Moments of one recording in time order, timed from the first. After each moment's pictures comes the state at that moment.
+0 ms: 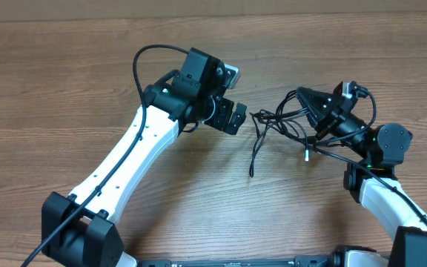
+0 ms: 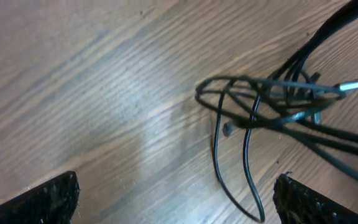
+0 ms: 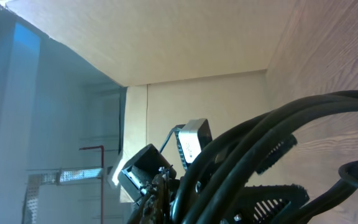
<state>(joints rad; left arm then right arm) -0.50 1.69 1.47 -0.79 0.26 -0.07 -0.10 1.38 0.48 1.14 -0.96 1.96</state>
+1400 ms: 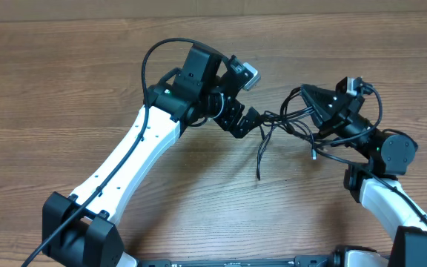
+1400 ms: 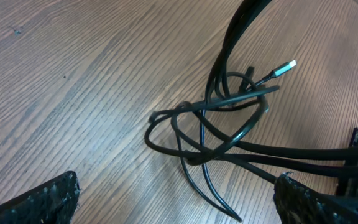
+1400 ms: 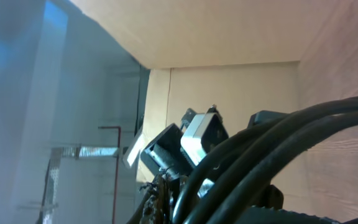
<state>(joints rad) -0.51 1.69 1.47 -0.68 0.50 0.13 -0.10 1.38 0.48 1.37 -0.96 2.09</state>
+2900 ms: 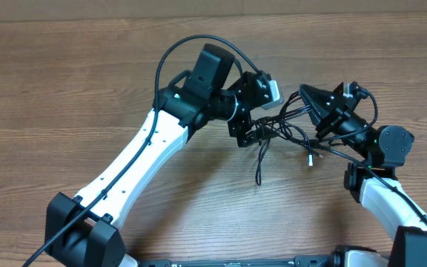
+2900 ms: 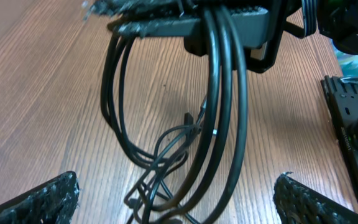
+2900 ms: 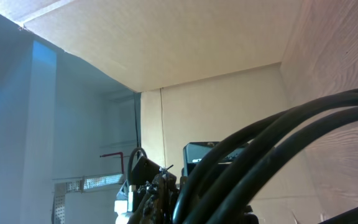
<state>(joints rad) -0.57 1.69 1.47 -0.57 0.71 0.56 -0.10 1.38 0.48 1.19 -0.94 2.09</state>
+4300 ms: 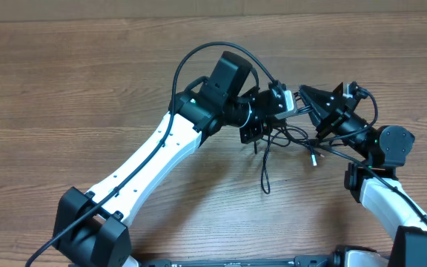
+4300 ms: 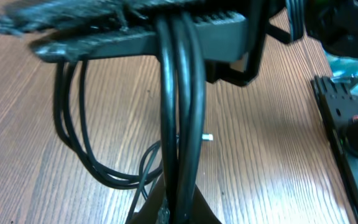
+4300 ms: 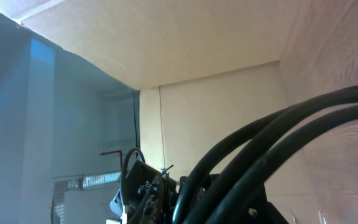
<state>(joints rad) -0.64 1.72 1.47 -0.53 0.70 0.52 -0.11 1.38 0.48 1.19 -0.95 2.09</state>
